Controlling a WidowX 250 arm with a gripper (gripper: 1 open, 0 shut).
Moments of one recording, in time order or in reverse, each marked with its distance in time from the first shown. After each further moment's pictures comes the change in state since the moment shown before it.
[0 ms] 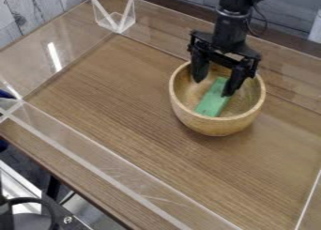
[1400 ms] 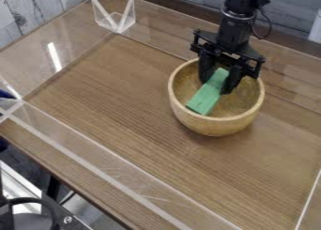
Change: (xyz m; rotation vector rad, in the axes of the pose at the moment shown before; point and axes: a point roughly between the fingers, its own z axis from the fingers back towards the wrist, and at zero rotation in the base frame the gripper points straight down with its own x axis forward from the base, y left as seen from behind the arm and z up) arm -0.004 -0.002 0.004 0.053 0.018 -0.008
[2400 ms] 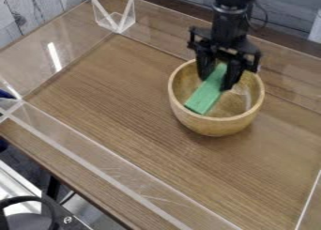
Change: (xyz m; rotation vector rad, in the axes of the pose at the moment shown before) arm -0.009 0.004 0.033 -0.084 -0.164 -0.030
